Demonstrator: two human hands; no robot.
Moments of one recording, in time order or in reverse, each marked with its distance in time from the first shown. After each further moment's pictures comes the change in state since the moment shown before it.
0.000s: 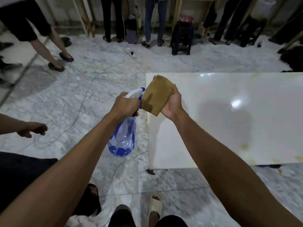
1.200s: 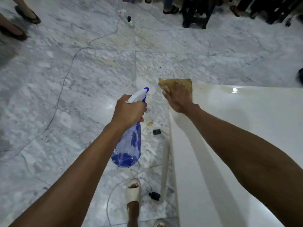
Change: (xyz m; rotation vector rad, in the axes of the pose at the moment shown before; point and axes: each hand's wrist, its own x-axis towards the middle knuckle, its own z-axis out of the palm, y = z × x) left_hand 0.418 -0.082 -0.030 -0.116 -0.071 -0.240; right_hand 0.476 0.044 -0.073 -2.199 0.159 -0.048
